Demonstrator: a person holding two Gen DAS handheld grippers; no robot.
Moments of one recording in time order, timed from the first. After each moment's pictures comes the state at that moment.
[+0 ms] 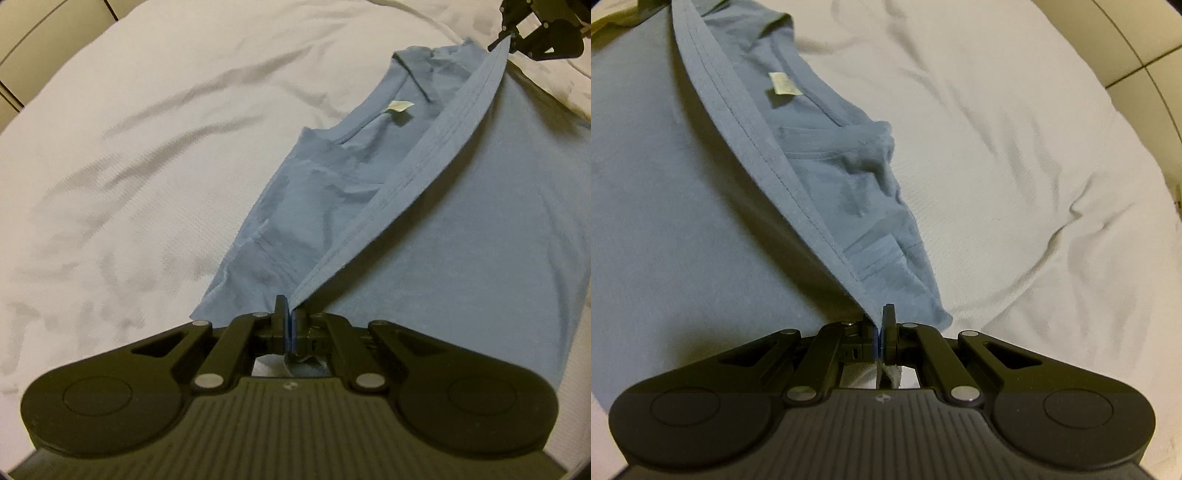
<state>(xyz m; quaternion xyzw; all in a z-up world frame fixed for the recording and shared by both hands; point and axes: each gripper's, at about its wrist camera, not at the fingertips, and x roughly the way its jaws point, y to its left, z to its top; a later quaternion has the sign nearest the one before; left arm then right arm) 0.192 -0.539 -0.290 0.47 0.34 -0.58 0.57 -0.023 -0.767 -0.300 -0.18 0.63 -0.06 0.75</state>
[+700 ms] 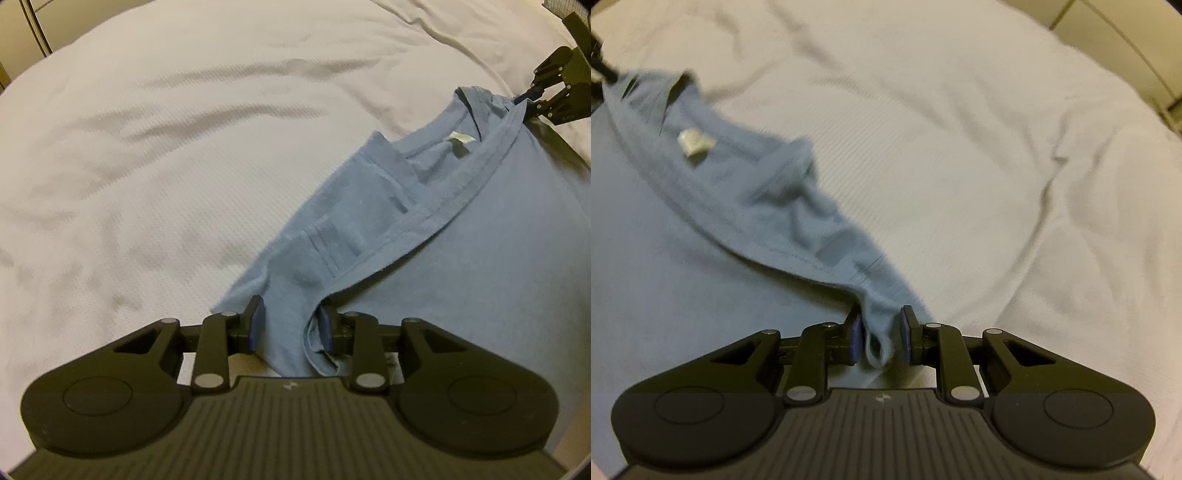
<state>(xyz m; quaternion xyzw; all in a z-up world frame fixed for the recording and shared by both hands) 0.246 -0.537 -0.308 0.38 0.38 -0.57 0.62 -0.034 -0.811 -0.304 -0.03 0.58 -0.14 0.80</state>
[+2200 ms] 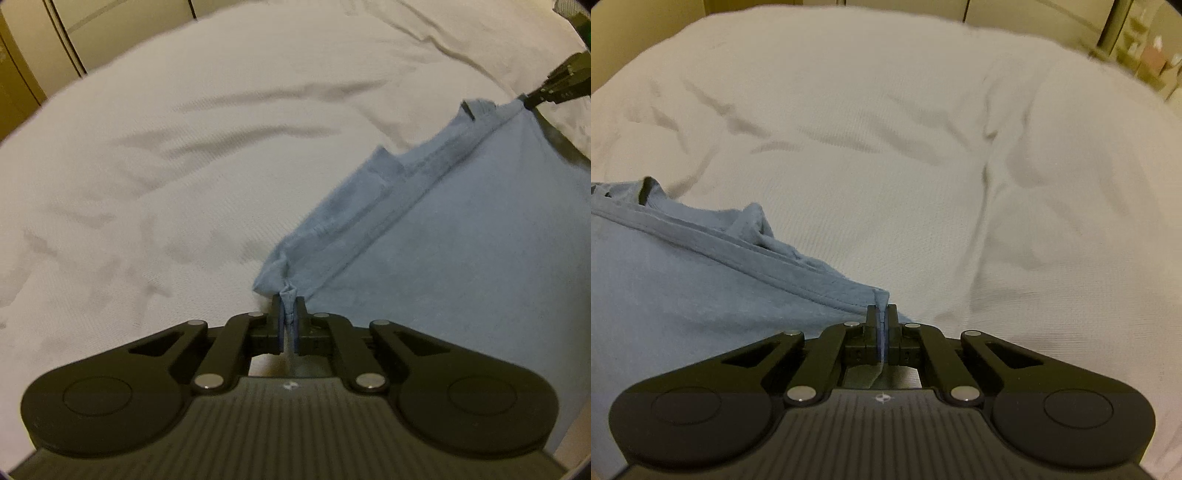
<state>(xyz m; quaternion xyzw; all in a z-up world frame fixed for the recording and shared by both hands) 0.221 -0.499 -0.282 0.37 0.33 -0.55 0.68 -0.070 -0.825 -0.283 0.08 0.50 -0.22 0.84</state>
